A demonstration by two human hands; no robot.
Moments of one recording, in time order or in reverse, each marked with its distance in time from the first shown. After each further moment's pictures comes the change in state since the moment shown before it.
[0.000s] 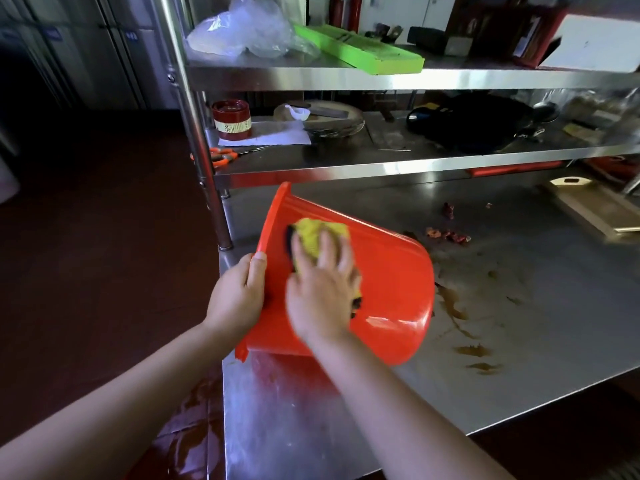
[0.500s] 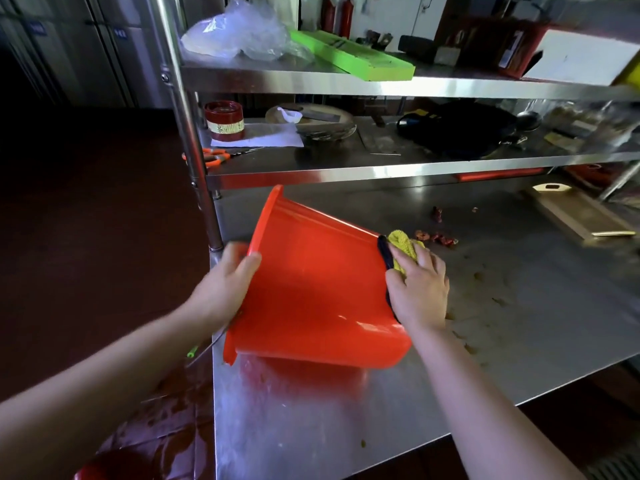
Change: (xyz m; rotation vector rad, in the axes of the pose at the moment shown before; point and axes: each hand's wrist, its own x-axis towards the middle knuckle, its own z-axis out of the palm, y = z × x) left_hand 0.010 -0.002 -0.019 -0.134 -0.197 -0.158; right_hand 0.016 0.134 -0.040 0.045 -0.009 0.274
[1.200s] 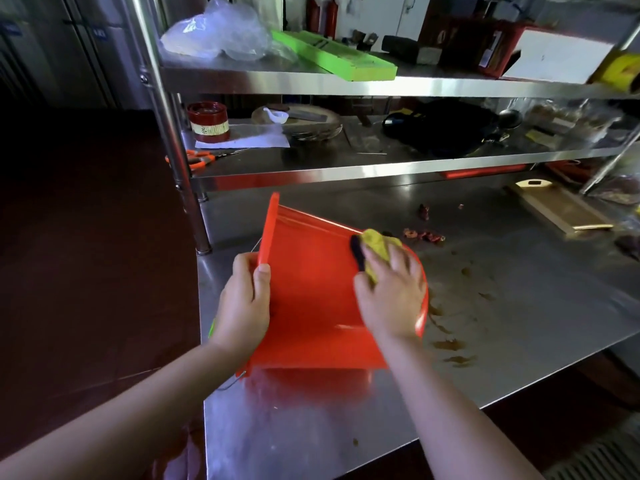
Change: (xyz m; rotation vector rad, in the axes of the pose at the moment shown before) left_hand -0.021 0.005 0.052 0.006 0.224 0.265; right_hand -0.019 -0.017 0.008 -0.070 0.130 -0.086
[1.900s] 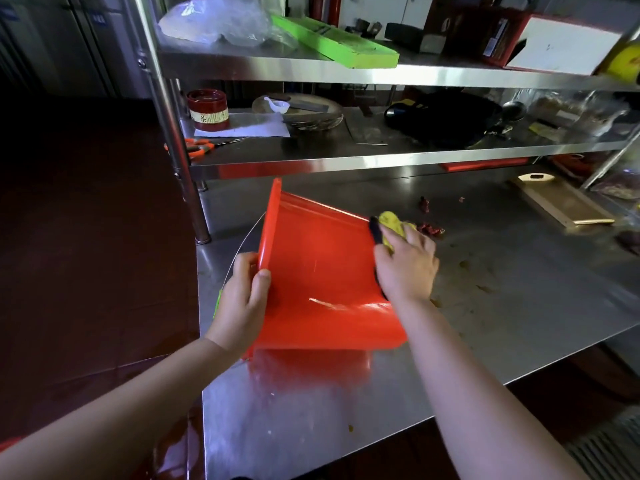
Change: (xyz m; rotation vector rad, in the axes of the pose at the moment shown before) left_hand -0.011 -0.014 0.001 -0.060 -0.083 0.015; right_hand 0.035 0.021 -0.005 0.035 -0.109 0.116
